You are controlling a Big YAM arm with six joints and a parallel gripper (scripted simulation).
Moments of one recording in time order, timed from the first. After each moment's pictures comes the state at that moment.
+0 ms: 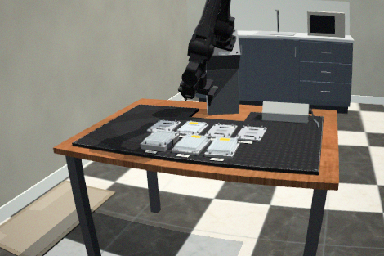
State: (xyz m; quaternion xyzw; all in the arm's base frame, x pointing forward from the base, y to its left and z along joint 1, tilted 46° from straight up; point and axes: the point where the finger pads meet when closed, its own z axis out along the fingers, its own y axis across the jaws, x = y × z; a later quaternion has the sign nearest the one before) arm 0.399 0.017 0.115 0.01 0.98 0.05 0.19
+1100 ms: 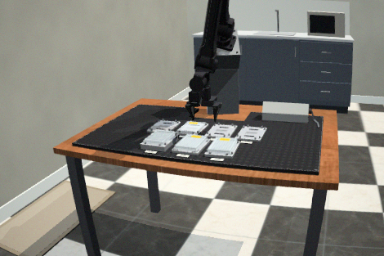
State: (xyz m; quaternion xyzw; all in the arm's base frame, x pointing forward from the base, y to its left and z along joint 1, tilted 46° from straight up) arm 0.407 0.044 -0.007 0.00 0.93 0.13 0.35
